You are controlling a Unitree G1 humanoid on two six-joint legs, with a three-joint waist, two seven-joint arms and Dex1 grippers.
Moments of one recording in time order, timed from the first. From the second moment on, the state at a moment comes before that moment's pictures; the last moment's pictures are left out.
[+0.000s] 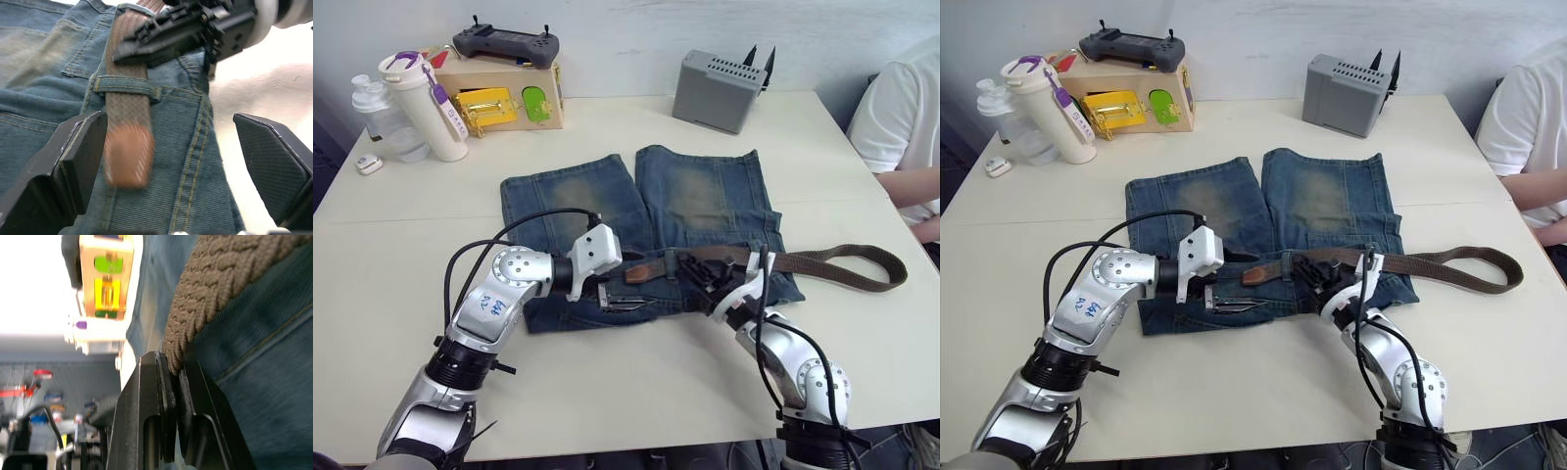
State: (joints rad) left arm -0.53 0.51 -0.25 -0.18 -0.24 0.44 -0.92; right arm -0.13 -0.09 -0.17 -0.26 1.66 0.72 -0.31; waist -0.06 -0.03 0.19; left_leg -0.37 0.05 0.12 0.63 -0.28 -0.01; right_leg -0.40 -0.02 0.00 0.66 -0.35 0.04
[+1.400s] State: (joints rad) left arm -0.61 0.48 -0.31 0.21 0.10 -0.28 -0.87; right arm -0.07 -0.80 -0.23 -0.46 1.23 0.88 0.25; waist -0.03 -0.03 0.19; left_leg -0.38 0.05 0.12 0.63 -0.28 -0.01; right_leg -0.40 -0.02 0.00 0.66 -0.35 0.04
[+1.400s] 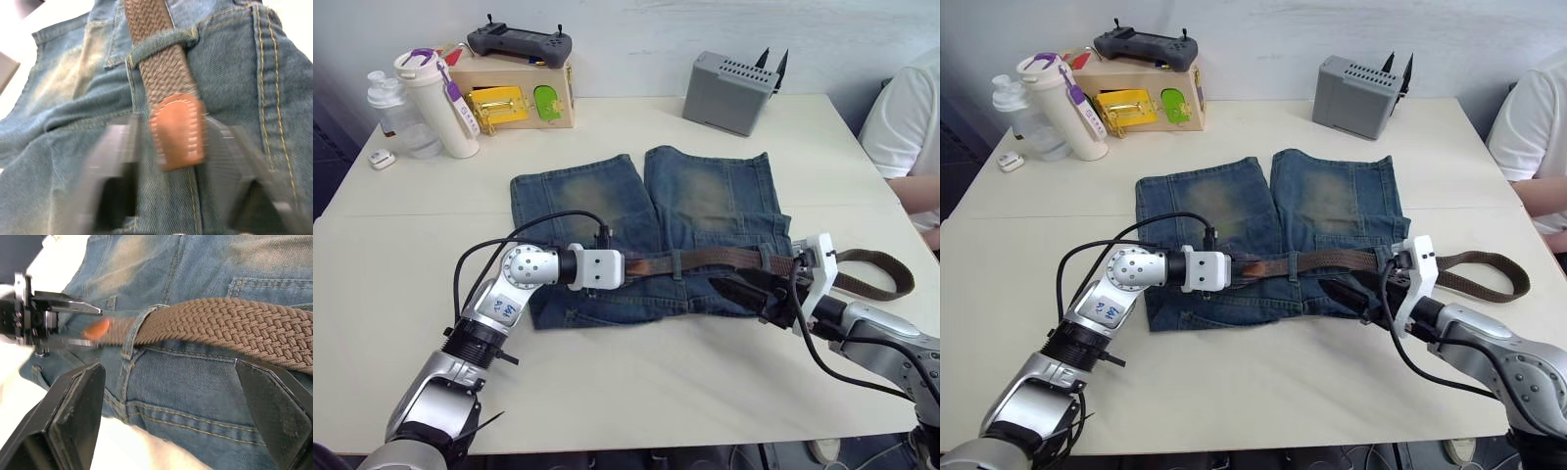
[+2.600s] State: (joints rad) left arm -0.57 0.84 -0.17 0.29 0.03 -0.41 -0.98; right arm -0.17 -0.89 -0.16 -0.40 0.82 0.87 0.58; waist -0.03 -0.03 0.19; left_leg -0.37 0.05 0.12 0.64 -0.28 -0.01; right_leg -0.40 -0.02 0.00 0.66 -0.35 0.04
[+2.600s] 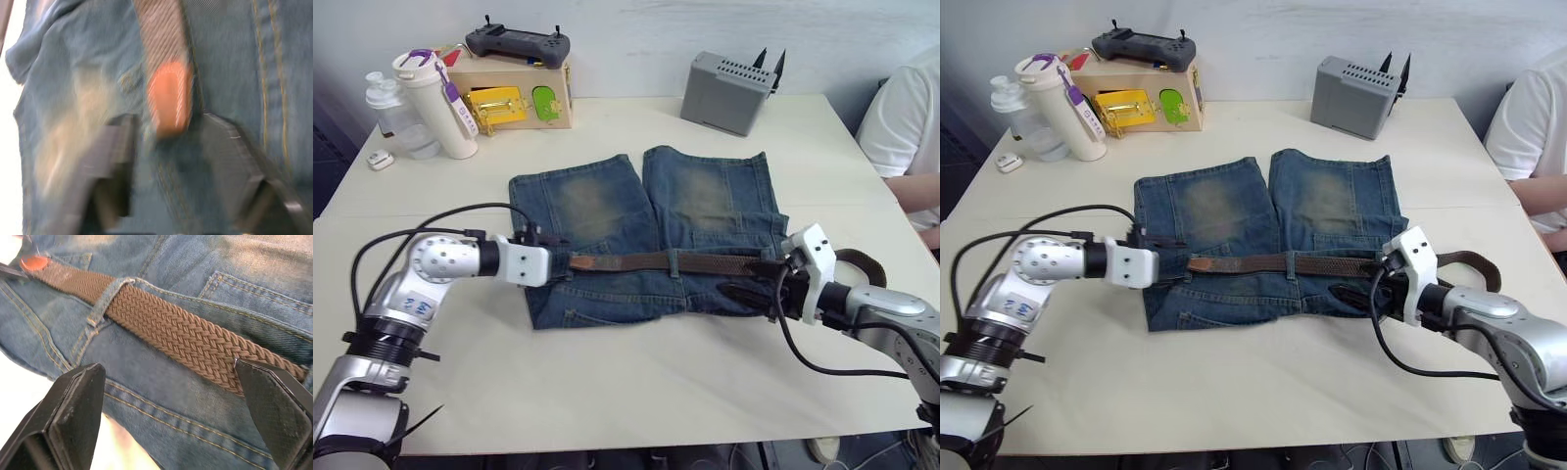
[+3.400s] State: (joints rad) left arm -0.49 0.80 0.01 0.00 -0.39 0.33 -1.06; right arm -0.18 -1.01 0.15 -0.32 0.18 0.39 0.89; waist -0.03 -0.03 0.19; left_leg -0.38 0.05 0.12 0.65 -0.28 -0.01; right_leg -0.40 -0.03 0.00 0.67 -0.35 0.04
